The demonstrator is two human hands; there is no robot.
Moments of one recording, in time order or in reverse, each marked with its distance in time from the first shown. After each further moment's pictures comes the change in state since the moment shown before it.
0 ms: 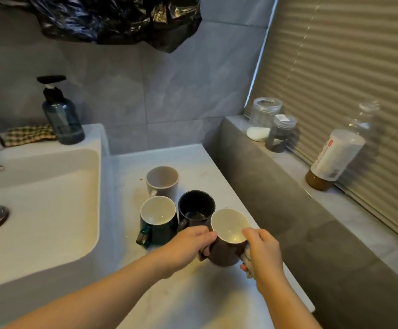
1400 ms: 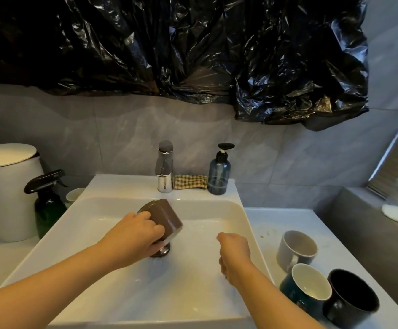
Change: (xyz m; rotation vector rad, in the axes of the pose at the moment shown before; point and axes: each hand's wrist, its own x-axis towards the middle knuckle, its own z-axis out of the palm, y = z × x) left_hand -0.213 -0.051 -0.344 1.607 0.579 0.230; right_hand -0.123 -0.090 0.333 -0.079 -0.406 -0.060
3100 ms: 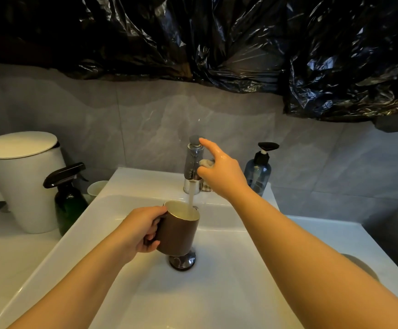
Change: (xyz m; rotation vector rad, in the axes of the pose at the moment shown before) left_hand 0.018 -0.048 0.028 -1.657 -0.036 -1.210; right_hand 0.042 -0.150 0.103 -0.611 -0.214 -0.845
